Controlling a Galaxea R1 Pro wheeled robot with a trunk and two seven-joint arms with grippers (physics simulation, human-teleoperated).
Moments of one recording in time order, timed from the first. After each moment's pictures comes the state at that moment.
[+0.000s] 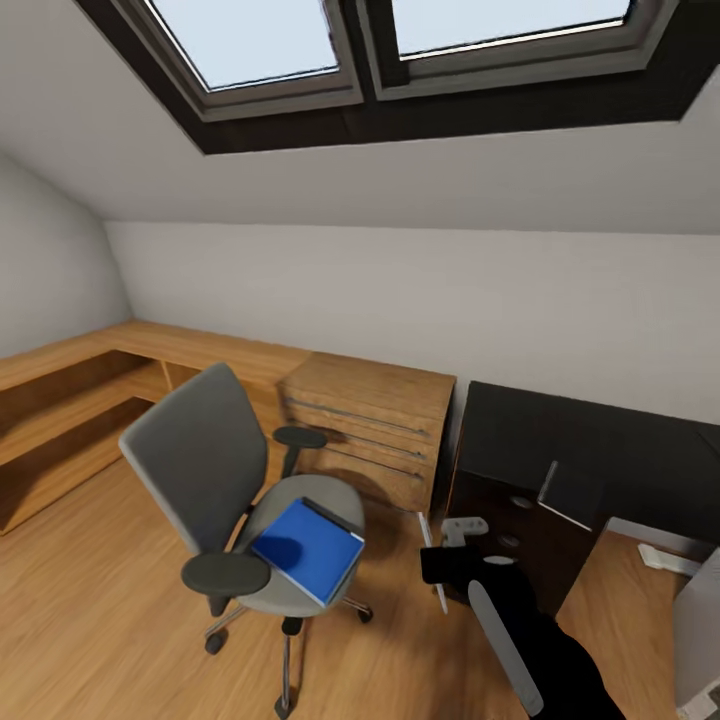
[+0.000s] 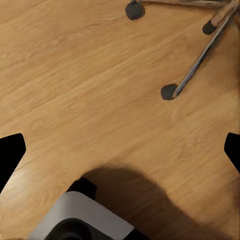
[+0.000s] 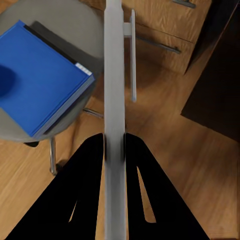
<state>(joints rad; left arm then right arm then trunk) 0.16 0.04 0.19 -1.17 0.57 0.37 0.27 -0.33 -0.01 0.27 -1.39 -0.30 0.81 -0.18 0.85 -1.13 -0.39</state>
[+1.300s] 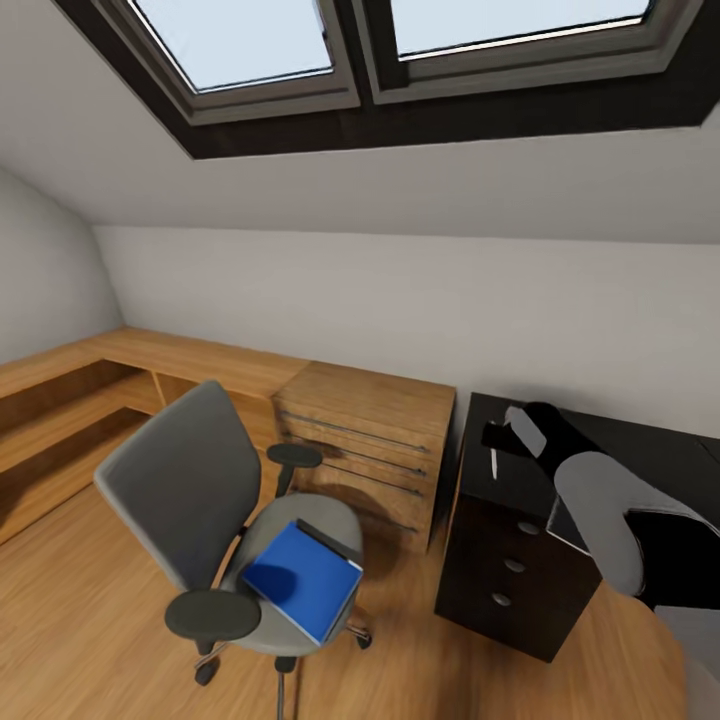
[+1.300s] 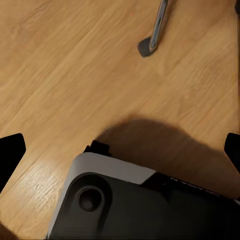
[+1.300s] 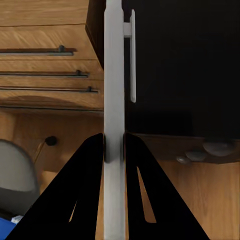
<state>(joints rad) 0.16 0.04 -0.13 -0.91 0.47 0.18 0.27 -1.21 -0.11 -0.04 -0.28 -0.29 0.66 -0.18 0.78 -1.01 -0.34</state>
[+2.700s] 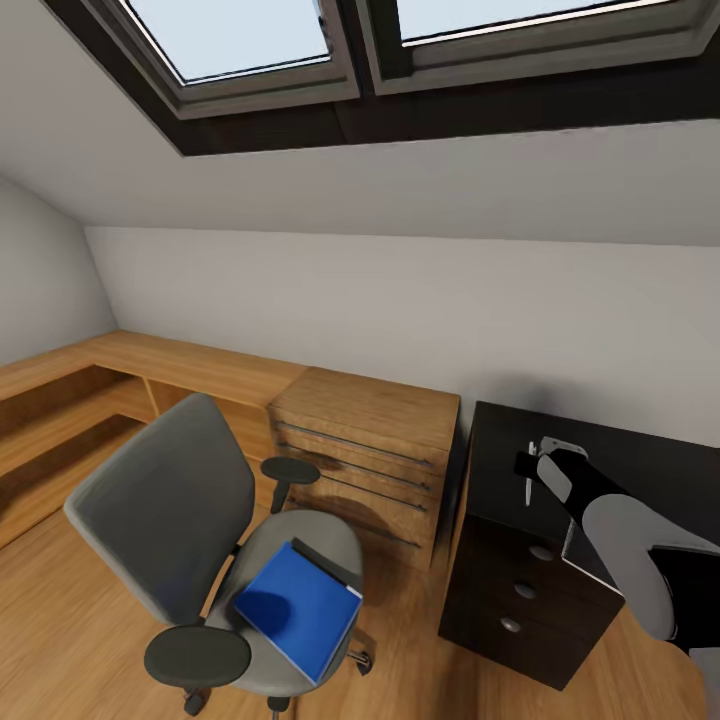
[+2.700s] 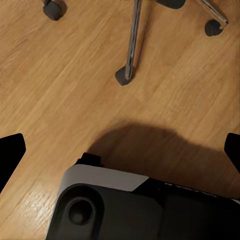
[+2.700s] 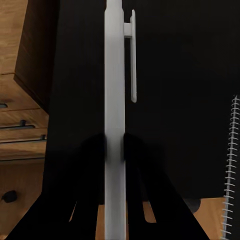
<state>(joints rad) 0.16 0.04 -0.28 -0.83 0.48 0.00 0.27 -1.09 -0.20 -0.04 -0.21 -0.29 0.34 -0.18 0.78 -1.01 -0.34</state>
